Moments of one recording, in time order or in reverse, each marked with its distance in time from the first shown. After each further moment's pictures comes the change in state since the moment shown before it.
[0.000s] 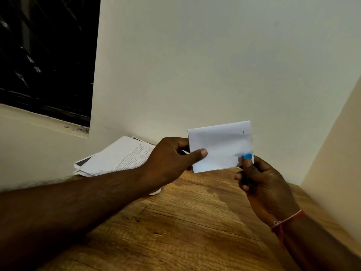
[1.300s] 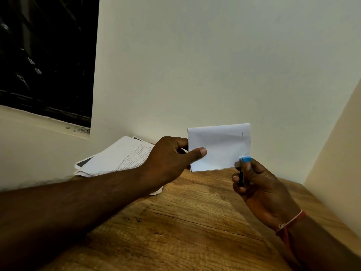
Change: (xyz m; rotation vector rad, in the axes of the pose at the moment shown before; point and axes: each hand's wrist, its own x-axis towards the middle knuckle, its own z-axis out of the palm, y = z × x) left_hand 0.001 0.001 -0.003 0.116 0.044 -0.005; right_hand -0.001 0.008 -0.006 0.114 -0.099 0.147
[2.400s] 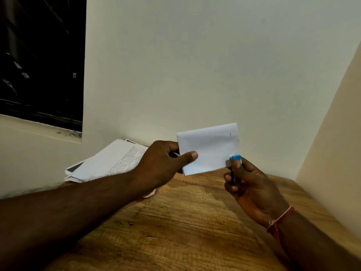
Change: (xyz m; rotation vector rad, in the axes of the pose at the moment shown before) left_hand 0.000 -0.005 0.004 -0.068 -0.028 -0.030; right_hand -0.002 -0.001 0.006 0.025 0.042 0.030
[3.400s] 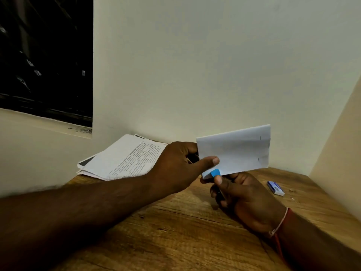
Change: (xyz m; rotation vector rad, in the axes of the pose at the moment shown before) left_hand -0.018 0.006 0.013 0.231 -0.004 0.122; right_hand -0.017 0.021 0.023 -0.263 -0.246 0.173
